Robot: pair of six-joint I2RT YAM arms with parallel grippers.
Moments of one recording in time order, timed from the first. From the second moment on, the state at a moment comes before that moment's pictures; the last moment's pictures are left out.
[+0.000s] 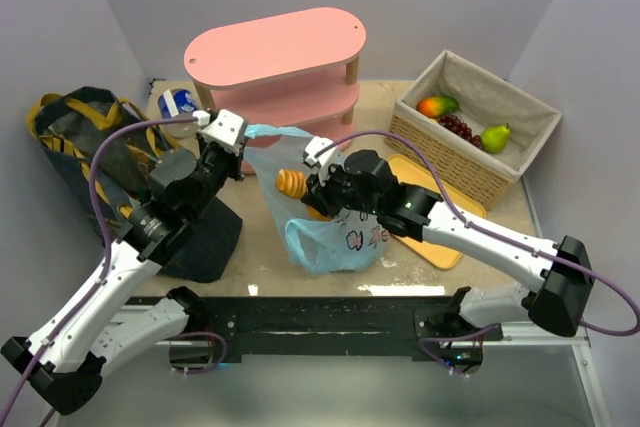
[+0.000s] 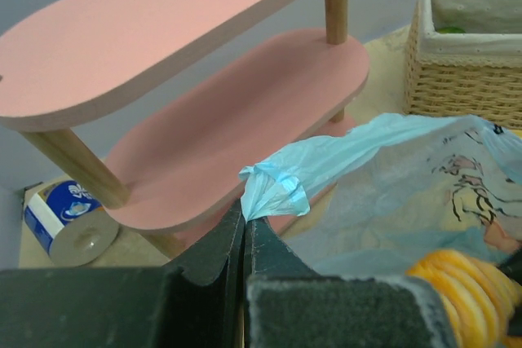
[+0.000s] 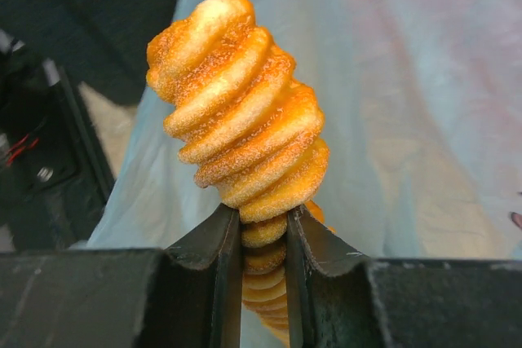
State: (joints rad) left arm -0.60 0.85 1.00 -0.19 -0.24 0.16; right arm 0.95 1.29 1.06 -0.19 -0.13 -0.01
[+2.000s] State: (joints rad) left arm -0.60 0.94 0.88 -0.06 -0.27 0.05; right arm 0.16 1.65 1.46 -0.13 -0.19 0.14
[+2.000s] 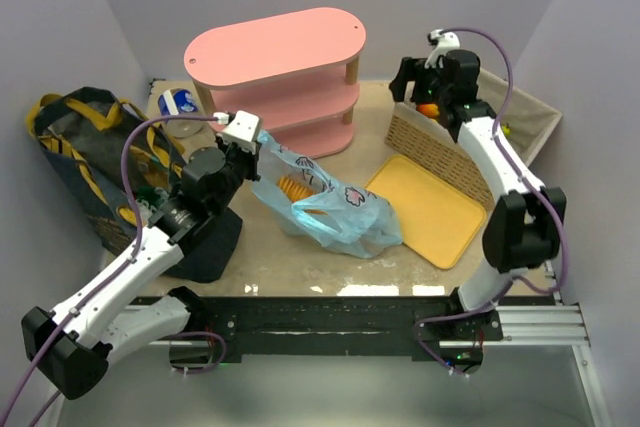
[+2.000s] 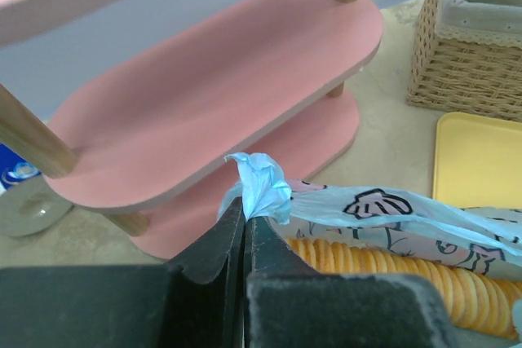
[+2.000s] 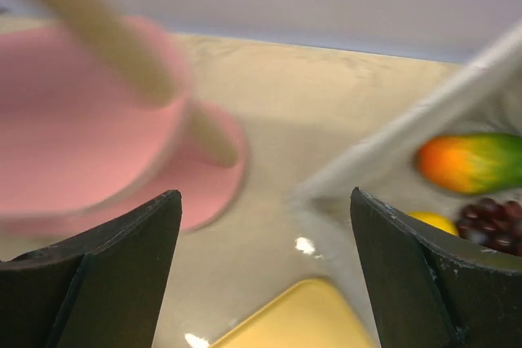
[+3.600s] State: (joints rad) left arm -0.58 1.14 0.98 -0.32 -0.55 -0.01; right arm 0.11 1.98 1.58 -0.60 0.07 0.40
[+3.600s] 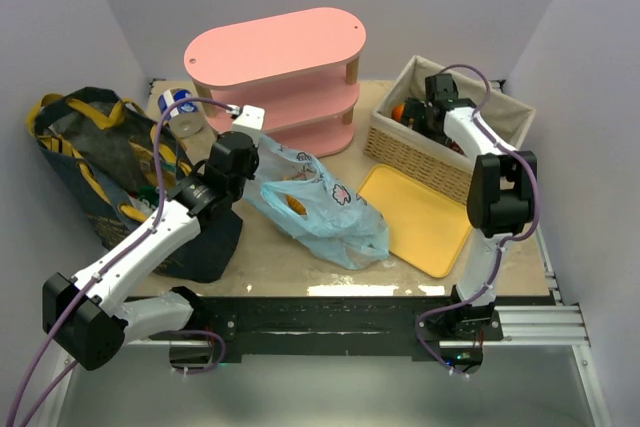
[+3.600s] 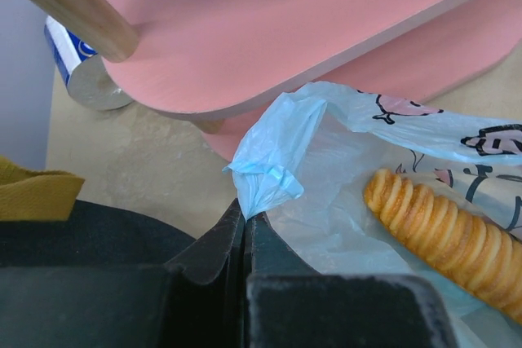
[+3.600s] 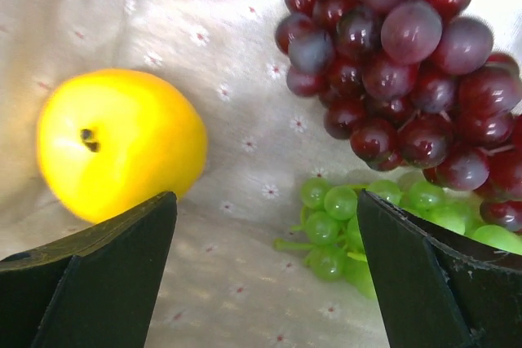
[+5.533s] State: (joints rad) left arm -0.58 1.15 1.01 -0.36 -0.52 -0.07; right arm -0.10 1.97 1.67 -0.44 0.25 0.31
